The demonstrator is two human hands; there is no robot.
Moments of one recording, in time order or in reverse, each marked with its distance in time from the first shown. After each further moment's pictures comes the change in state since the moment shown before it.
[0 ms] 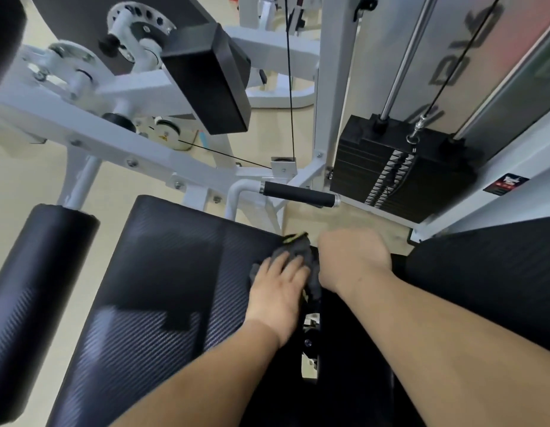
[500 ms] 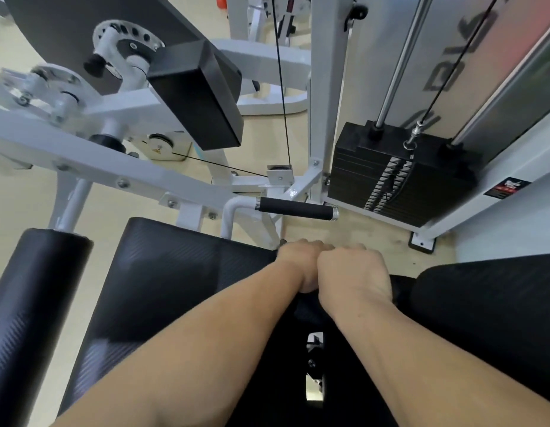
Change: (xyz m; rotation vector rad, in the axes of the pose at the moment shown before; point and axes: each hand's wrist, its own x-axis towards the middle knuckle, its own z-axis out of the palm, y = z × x) left_hand 0.119 0.010 -0.065 0.047 -0.448 0.061; right_hand 0.011 0.000 0.006 -0.043 -0.018 0.071
